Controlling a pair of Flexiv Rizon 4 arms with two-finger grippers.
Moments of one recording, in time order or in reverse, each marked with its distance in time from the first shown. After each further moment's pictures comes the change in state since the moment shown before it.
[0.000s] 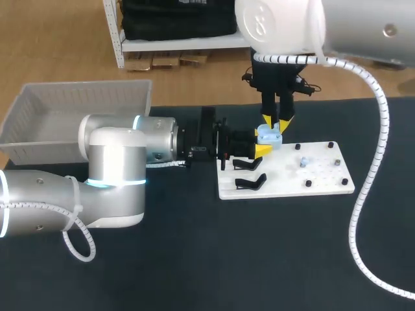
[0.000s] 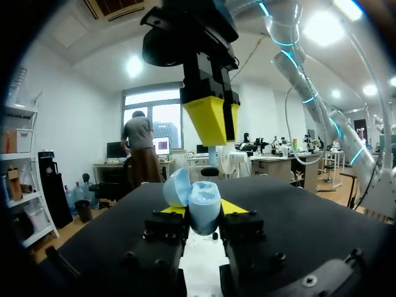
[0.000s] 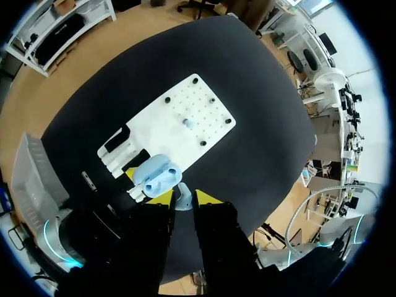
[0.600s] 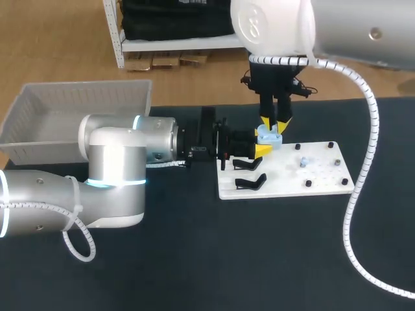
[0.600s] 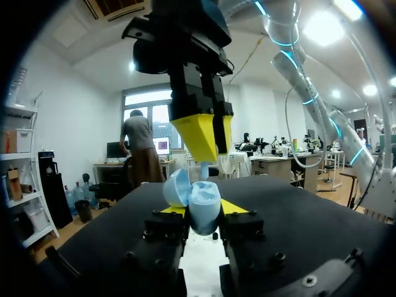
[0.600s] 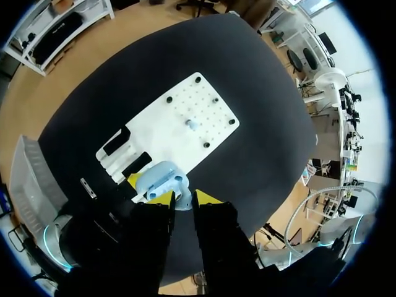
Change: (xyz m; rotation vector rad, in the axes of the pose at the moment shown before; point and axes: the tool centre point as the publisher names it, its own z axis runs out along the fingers) left arm 0.000 0.000 0.000 0.000 0.000 0.000; right arm -0.006 0.007 0.010 0.011 0.011 0.004
